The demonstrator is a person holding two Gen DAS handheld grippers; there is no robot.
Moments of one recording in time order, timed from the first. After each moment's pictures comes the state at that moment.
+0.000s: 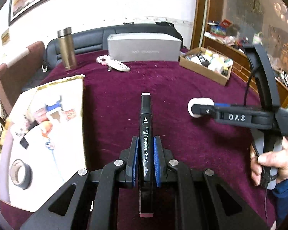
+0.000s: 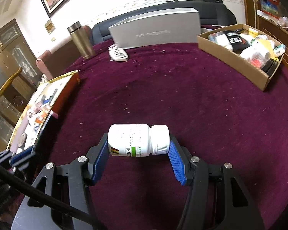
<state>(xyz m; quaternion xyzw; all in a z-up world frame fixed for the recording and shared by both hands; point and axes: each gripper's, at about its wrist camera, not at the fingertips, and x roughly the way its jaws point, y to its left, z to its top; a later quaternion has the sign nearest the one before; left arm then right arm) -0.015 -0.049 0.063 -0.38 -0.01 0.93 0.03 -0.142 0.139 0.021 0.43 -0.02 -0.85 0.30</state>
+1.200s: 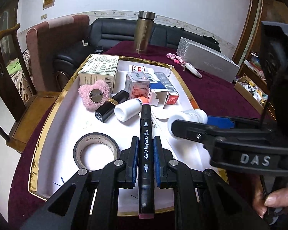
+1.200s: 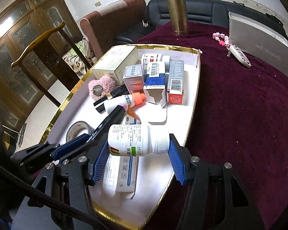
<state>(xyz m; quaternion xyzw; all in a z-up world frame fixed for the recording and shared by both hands) 0.021 -0.214 0.036 -0.37 -0.12 0.92 -0.08 -0.070 -0.097 0.034 0.45 0.08 -0.78 0.42</state>
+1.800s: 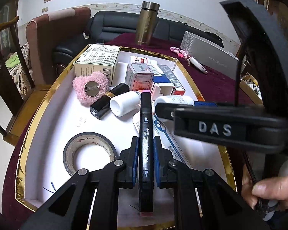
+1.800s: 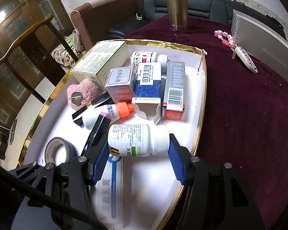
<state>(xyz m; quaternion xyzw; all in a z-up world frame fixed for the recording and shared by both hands) 0.008 -0.218 0.021 -0.39 -0.14 0.91 -0.08 -0.101 -0.132 0.020 0.47 0.12 -0.78 0.39</state>
